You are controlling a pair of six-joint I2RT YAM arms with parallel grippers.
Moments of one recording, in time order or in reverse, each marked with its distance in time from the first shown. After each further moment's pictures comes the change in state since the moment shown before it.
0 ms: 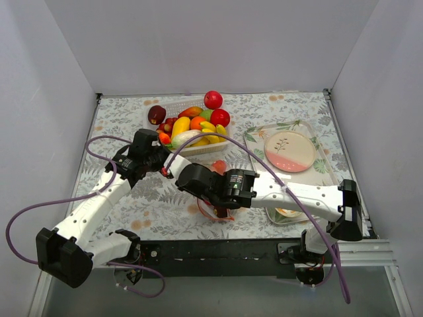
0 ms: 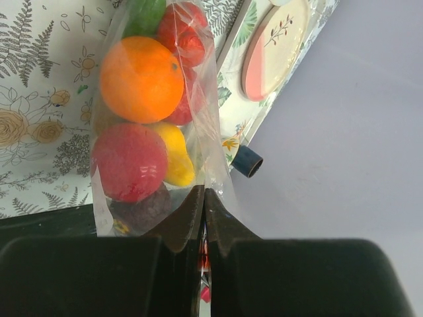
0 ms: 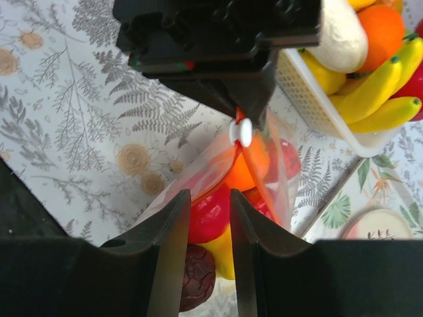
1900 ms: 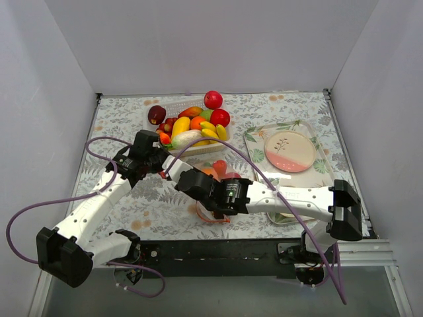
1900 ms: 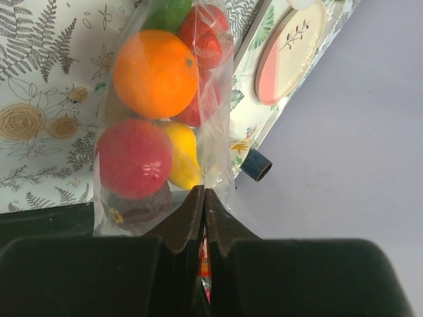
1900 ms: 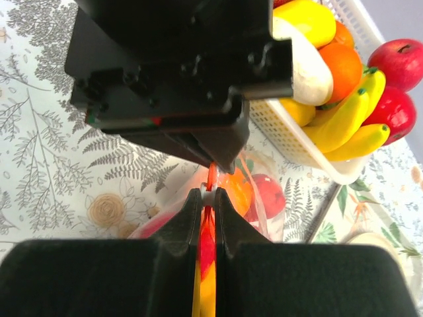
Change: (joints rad) left arm 0.001 0.003 0.000 -0.039 -0.029 0.001; right arm 0.000 0.023 -0.161 0.349 0.152 -0.123
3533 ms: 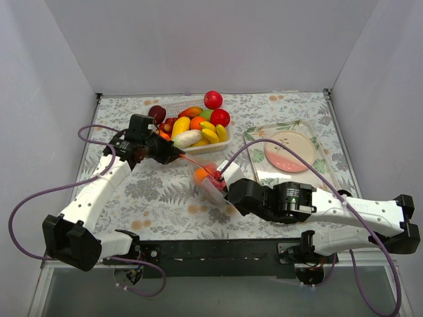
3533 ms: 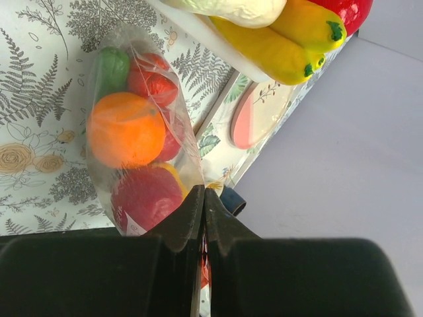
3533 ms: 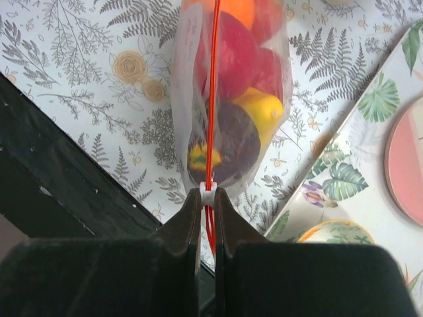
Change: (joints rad) left arm 0.098 0.133 0.182 -0.072 -0.058 0.000; right arm 0.040 -0.444 -0.187 -0.495 -0.129 0.441
